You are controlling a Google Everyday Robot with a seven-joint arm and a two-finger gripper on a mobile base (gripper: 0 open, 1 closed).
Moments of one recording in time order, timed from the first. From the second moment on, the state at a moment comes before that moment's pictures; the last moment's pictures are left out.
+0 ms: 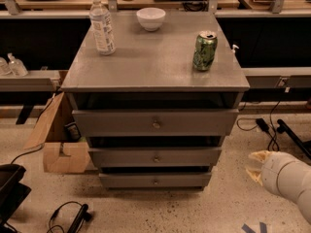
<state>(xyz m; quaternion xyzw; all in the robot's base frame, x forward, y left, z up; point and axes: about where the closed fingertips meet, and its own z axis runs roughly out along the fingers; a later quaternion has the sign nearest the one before) 0.446 -0.291 0.713 -0.53 0.75 -0.21 0.34</state>
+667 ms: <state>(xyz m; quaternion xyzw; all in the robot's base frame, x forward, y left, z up) 0.446 -0.290 0.713 -0.53 0.74 -0.21 0.34</state>
